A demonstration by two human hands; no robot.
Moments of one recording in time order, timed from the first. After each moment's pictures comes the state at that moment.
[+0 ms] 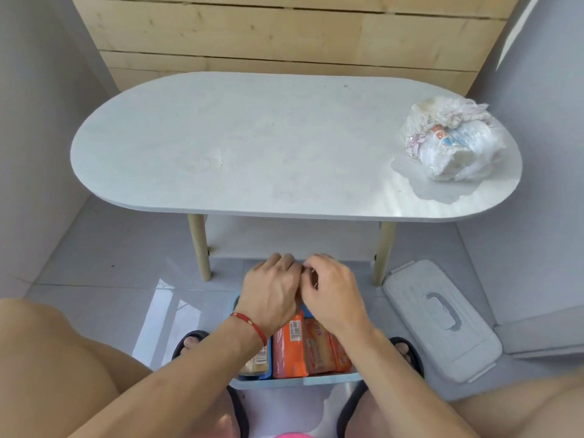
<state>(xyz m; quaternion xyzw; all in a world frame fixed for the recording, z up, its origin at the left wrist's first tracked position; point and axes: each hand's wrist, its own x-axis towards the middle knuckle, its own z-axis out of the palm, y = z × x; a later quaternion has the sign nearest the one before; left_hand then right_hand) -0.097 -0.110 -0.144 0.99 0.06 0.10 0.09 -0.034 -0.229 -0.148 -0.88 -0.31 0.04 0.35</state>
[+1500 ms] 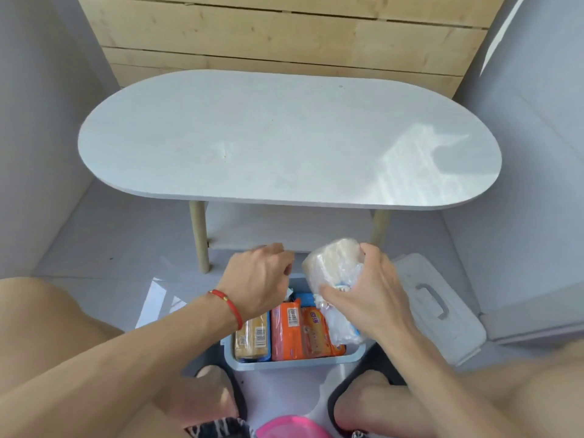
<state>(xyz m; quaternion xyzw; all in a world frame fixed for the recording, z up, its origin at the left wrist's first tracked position) -0.121 -0.094 -0.107 0.99 0.05 0.04 0.13 -0.050 -0.289 -0.117 -0.95 -0.16 0.07 0.25</state>
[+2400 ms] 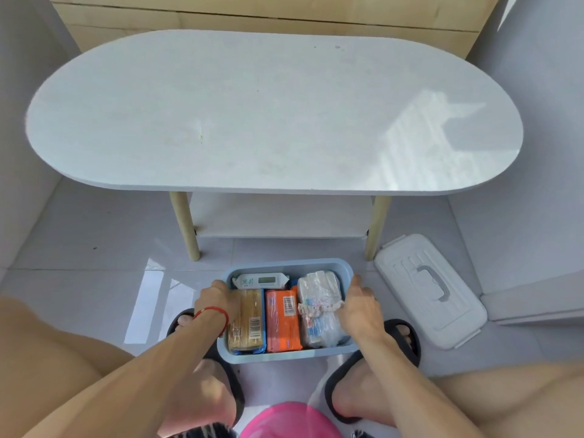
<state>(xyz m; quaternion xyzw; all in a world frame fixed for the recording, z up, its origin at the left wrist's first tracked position) -0.135 -0.056 -0.245 0.81 0.48 -0.21 0.26 -0.035 -0.293 -0.237 -0.95 -0.05 0.28 0.10</state>
